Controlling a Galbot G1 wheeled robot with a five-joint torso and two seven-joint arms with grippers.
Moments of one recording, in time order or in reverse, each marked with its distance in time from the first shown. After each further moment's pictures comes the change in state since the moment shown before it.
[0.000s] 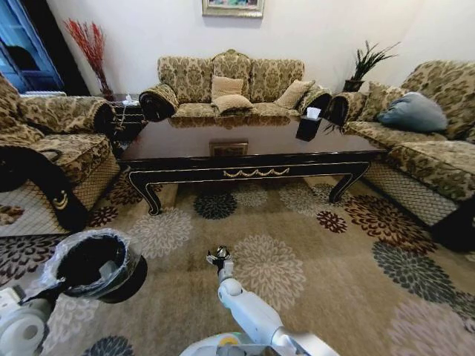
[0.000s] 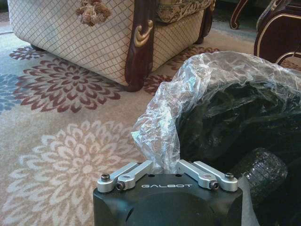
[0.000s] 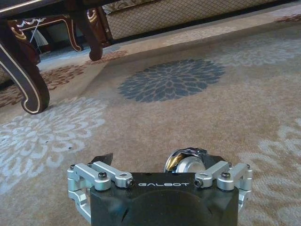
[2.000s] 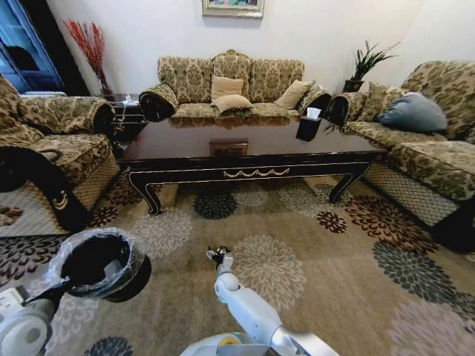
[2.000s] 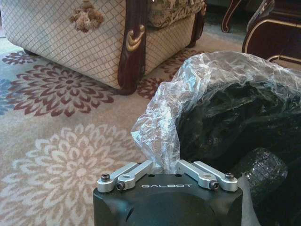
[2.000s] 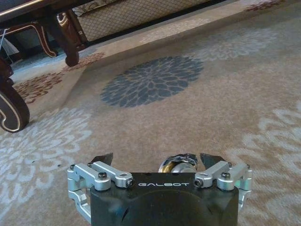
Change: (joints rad) left arm 0.020 -0.011 0.007 -0.047 -0.001 0.000 0.001; right arm -0.010 0.000 0.020 0.087 0.099 -0.054 0.104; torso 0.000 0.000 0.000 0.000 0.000
